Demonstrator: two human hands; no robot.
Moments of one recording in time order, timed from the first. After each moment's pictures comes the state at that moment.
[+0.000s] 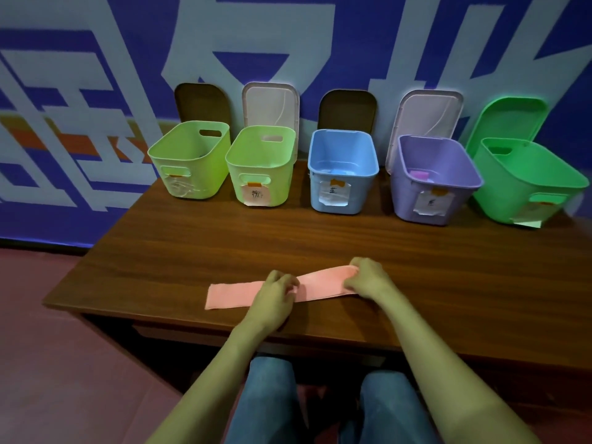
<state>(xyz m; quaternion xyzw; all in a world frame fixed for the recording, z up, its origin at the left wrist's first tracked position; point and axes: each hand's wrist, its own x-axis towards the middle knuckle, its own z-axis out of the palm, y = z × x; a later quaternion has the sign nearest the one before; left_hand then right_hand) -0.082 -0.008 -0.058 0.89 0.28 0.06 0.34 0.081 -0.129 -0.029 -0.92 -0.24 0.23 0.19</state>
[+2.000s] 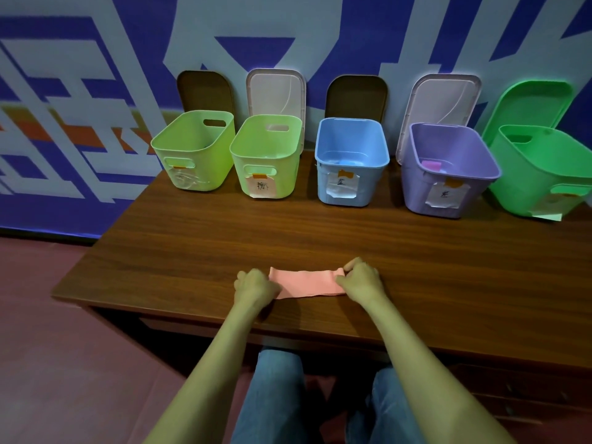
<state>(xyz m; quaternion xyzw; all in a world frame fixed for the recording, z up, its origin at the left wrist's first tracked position) -0.079 0.023 -0.050 0.76 0.54 -0.03 0.35 0.065 -0.111 -0.066 -0.93 -0.20 0.18 0.25</state>
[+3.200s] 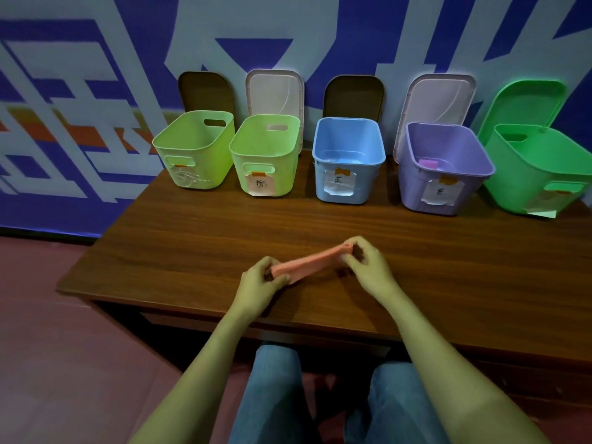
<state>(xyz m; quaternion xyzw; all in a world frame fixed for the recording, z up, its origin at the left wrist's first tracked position) -0.104 0.005 -0.053 0.79 0.32 0.17 0.50 0.078 -0.141 -0.049 -0.79 -0.34 0.17 0.48</state>
